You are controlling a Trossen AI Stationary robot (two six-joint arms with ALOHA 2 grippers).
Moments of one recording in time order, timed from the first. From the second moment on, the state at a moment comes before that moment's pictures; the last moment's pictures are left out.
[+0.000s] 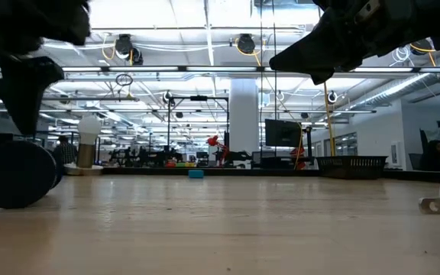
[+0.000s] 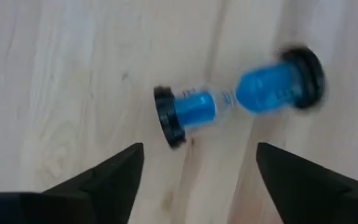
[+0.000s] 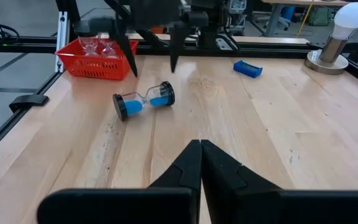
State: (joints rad) left arm -0.56 1.51 0.96 -0.81 -0.15 -0.75; right arm 0.37 1.43 0.56 0.58 0.36 0.11
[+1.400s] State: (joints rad) left arm -0.53 1.68 0.95 -0.59 -0.16 -1.54; right arm 0.38 1.43 0.56 0.58 0.36 0.14
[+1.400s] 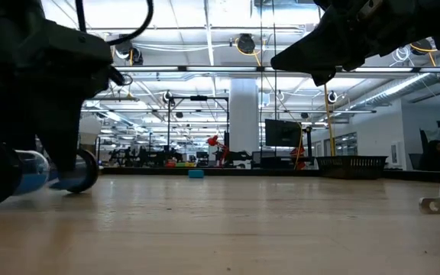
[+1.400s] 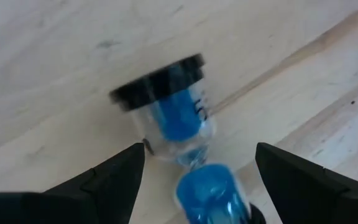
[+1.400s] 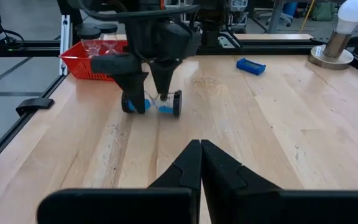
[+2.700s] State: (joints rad) left arm -0.38 1.69 0.95 -0.57 -0.28 -1.12; right arm 0.38 1.43 0.56 0.57 0.36 0.14
